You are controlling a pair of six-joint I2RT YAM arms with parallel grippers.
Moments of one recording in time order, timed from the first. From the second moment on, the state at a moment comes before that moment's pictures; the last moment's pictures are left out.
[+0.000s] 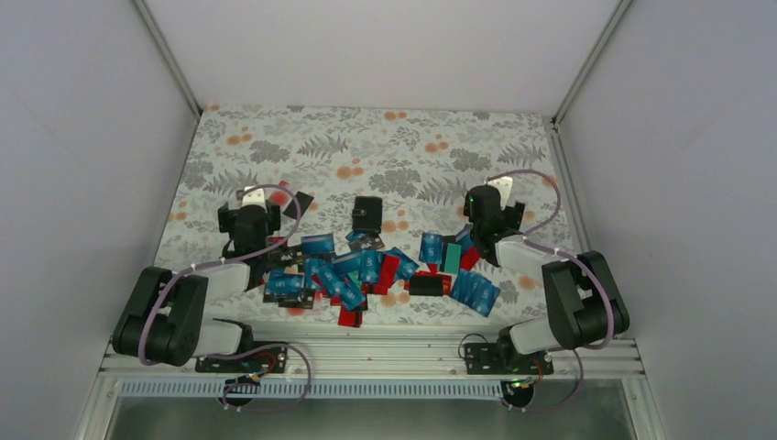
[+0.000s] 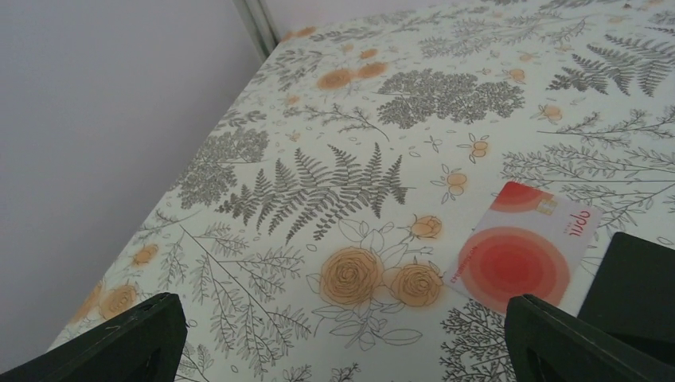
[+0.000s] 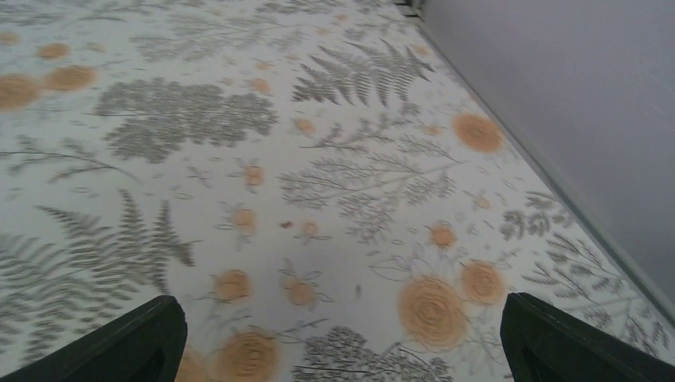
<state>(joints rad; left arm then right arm) -0.20 1.31 0.31 0.60 -0.54 0.05 0.31 1.44 0.60 0.22 0.65 0.24</state>
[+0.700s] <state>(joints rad) 0.09 1.47 0.32 0.95 -0.09 0.01 0.05 1.56 0.48 0.76 0.28 0.08</state>
